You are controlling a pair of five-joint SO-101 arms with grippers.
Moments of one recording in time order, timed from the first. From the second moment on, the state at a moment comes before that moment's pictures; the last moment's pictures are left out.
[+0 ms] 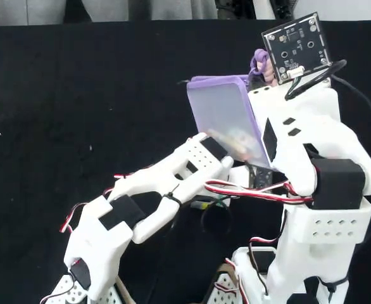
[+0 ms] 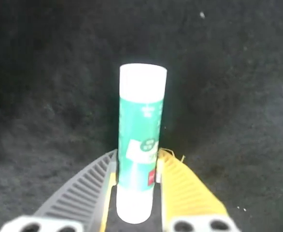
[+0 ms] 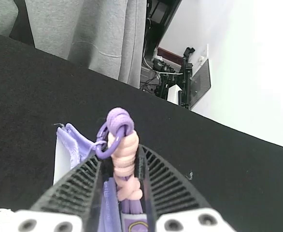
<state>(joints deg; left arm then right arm) 41.4 24.1 -0.3 73.5 -51.5 0.3 -37.8 -3.7 75.6 21.5</state>
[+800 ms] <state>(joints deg) 29.1 -11.2 27.3 86.2 -53.8 -4.3 -37.8 -3.7 75.6 21.1</state>
